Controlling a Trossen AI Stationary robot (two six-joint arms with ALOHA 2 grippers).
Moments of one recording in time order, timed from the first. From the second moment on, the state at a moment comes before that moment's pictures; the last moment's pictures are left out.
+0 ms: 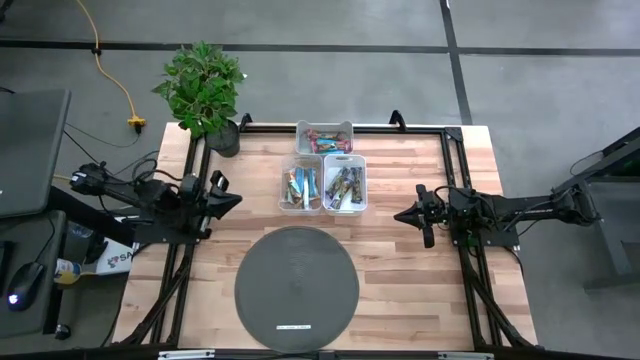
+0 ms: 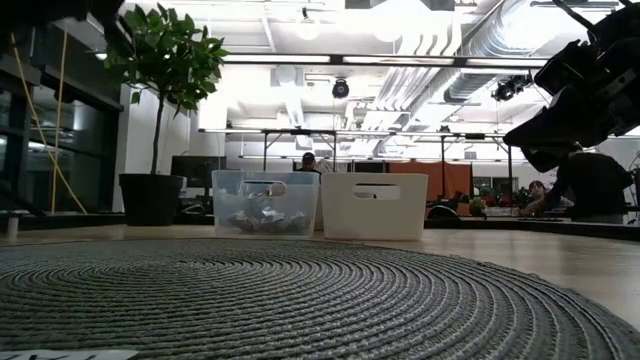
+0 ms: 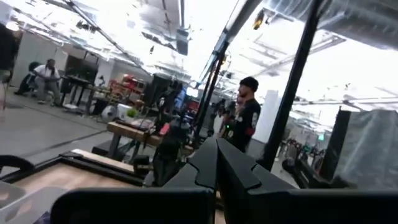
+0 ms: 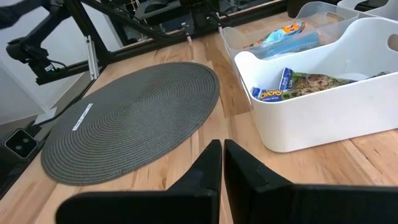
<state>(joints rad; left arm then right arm) -0.33 0.27 0.16 0.53 -0.34 -0.20 -0.02 0.31 0.01 0.04 -0.06 0.29</state>
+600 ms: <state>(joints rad) -0.33 0.08 0.01 0.52 -0.25 -0.21 -0.02 0.31 0.01 0.04 -0.06 0.29</state>
